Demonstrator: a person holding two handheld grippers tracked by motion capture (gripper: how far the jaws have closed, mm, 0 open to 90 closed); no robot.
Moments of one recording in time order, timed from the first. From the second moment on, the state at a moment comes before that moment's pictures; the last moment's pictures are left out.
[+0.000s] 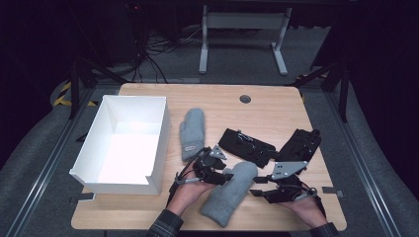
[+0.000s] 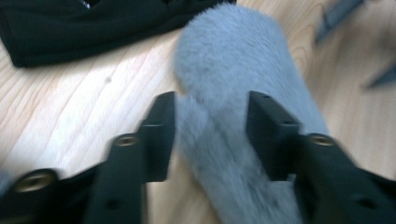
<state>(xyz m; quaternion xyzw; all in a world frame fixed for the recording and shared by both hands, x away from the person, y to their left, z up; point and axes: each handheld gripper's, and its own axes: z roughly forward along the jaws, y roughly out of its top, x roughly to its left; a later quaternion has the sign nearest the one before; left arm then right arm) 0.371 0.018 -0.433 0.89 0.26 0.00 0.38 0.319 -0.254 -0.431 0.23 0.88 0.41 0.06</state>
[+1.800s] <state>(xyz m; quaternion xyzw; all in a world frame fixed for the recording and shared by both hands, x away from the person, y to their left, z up) 0.430 0.053 -0.403 0.84 0.40 0.13 0.35 0.314 -0.301 -0.471 0.33 0.86 0.36 0.15</state>
